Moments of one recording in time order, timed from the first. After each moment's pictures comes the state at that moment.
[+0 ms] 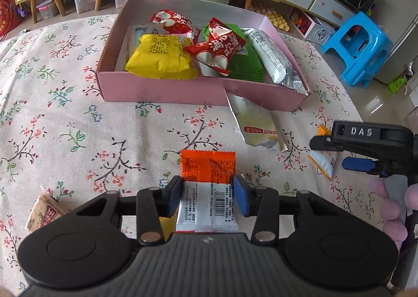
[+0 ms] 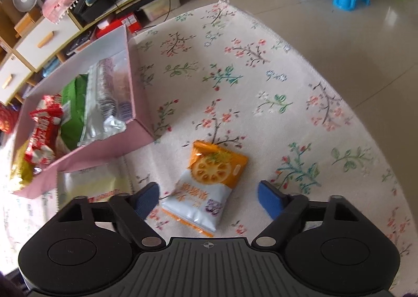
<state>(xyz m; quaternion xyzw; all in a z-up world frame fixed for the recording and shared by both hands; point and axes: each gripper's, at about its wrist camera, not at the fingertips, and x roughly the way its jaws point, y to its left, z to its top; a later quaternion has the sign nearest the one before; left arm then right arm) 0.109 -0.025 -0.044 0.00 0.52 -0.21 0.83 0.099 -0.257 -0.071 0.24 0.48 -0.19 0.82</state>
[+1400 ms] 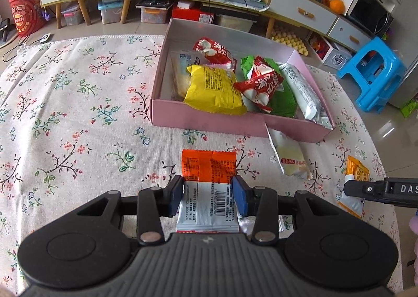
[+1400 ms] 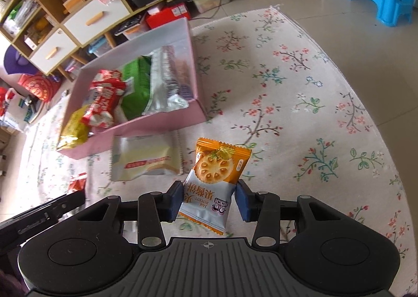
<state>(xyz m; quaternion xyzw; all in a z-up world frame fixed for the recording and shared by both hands) 0.122 0.011 -0.025 -0.02 0.49 -0.17 0.86 0.077 -0.239 -0.036 0.23 0.49 -0.07 0.84</state>
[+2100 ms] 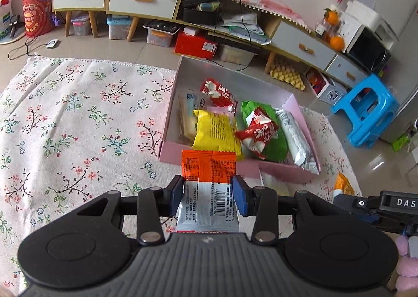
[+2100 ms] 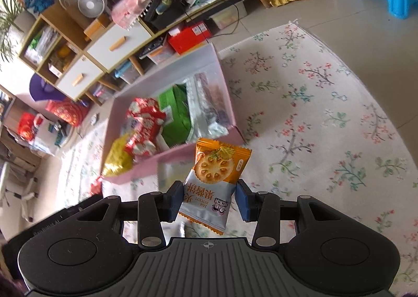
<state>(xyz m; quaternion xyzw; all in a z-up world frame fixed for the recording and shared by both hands) 0.132 0.028 0.002 -0.08 0.44 -0.17 0.88 0.083 -0.240 -0.013 0.30 0.43 -0.03 0.85</state>
